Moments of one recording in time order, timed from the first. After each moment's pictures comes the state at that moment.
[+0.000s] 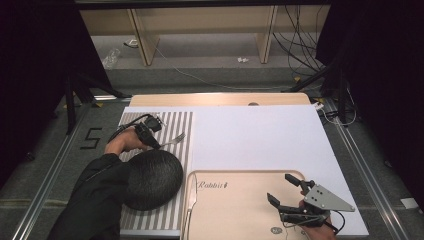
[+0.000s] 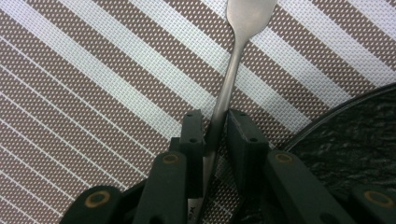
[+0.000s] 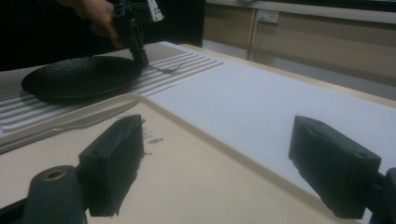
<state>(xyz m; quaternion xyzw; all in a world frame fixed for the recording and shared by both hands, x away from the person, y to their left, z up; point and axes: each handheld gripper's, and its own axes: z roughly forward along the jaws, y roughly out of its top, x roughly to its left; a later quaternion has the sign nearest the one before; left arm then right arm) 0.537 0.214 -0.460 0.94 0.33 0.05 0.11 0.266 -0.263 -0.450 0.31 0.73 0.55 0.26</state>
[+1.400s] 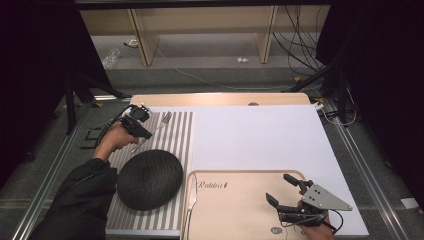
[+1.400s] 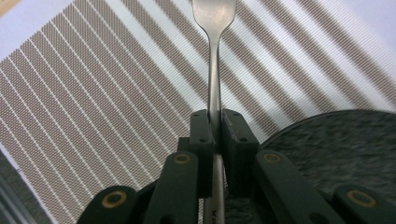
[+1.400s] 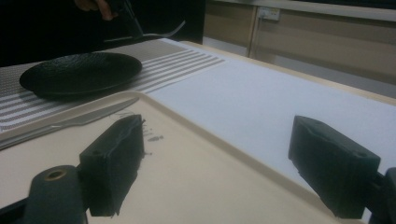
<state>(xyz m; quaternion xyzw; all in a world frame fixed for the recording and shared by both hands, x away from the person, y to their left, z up) 0.513 0.233 -0.404 0.88 0.42 0.10 0.19 0.268 -0.260 -0.452 0.31 0.74 0.54 0.26</state>
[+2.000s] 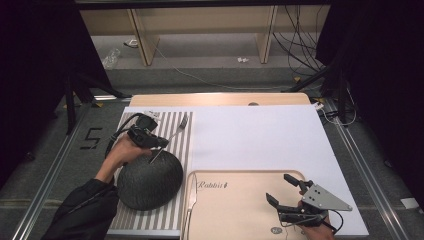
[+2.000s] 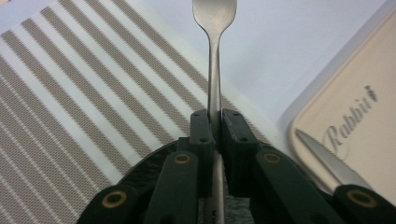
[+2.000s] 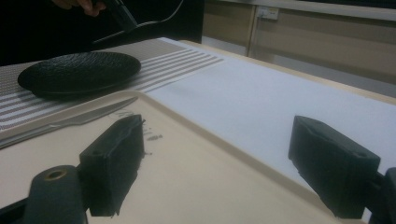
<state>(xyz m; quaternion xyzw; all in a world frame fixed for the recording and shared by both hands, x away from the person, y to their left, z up) 0.457 0.196 -0.388 0.88 0.37 0.06 0.30 0.267 -0.260 -0.452 0.31 0.74 0.54 0.26</state>
